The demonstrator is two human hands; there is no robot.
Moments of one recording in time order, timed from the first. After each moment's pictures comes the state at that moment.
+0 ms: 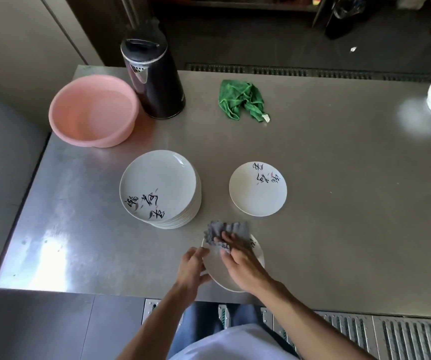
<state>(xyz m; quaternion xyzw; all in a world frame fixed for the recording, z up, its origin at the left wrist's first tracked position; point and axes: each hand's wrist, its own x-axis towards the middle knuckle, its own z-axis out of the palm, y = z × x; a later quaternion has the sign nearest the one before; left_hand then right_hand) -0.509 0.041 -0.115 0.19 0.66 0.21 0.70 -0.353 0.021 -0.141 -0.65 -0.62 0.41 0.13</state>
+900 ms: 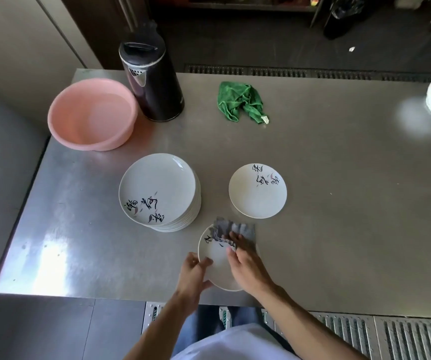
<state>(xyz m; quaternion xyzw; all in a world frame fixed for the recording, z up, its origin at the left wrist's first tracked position) -0.507 0.032 -0.110 0.19 0.67 0.22 0.69 -0.349 0.019 -0.145 -0.71 -0.56 0.41 0.14</state>
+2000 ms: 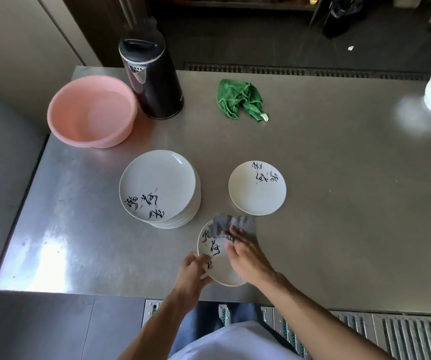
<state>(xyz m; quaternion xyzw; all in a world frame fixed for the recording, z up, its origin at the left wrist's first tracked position) -0.513 0.028 -0.116 0.15 0.64 0.23 0.72 -0.344 0.032 -0.136 -0.69 -0.61 0.37 0.08</state>
